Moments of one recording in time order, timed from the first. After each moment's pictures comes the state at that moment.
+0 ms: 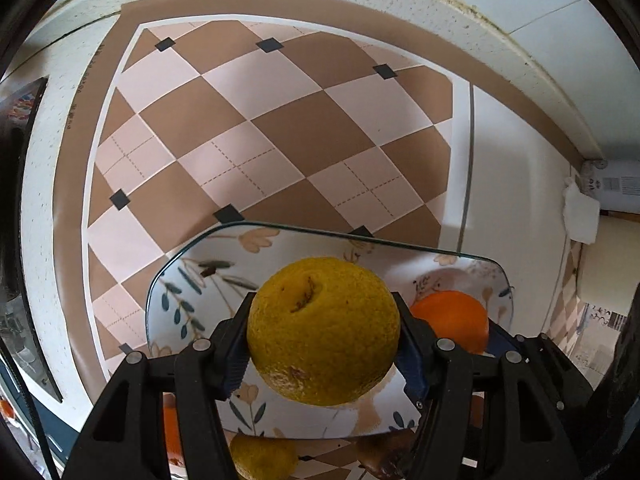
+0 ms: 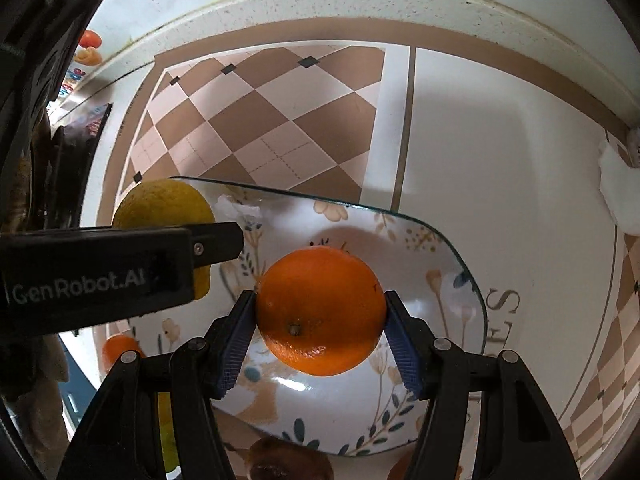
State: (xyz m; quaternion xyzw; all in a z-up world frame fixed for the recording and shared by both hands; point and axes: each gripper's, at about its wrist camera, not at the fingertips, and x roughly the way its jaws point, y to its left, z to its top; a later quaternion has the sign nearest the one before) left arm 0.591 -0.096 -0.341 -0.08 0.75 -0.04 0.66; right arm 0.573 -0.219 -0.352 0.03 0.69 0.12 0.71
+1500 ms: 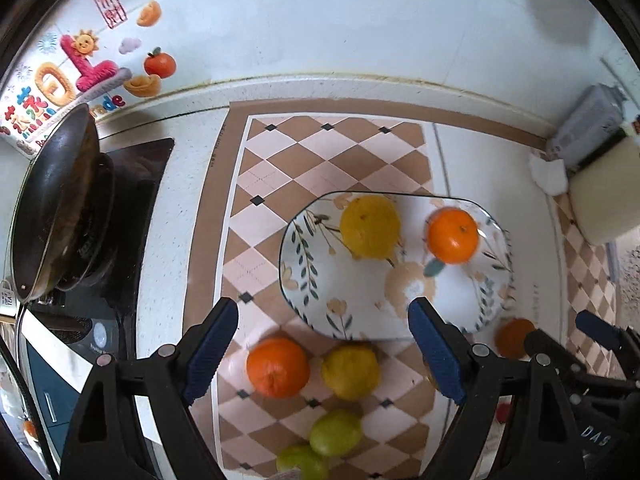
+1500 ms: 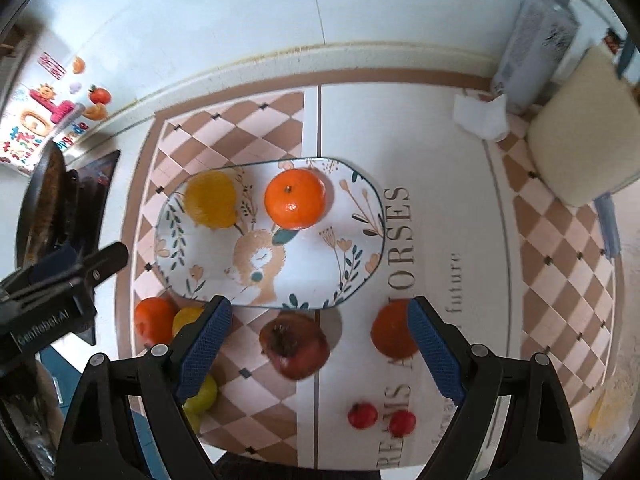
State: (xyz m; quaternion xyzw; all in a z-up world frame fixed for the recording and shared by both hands) left arm 0.456 -0.062 -0.210 0.03 0.59 -0.02 0.80; right arm 0.424 -0.256 -0.214 0.08 0.61 0.00 0.79
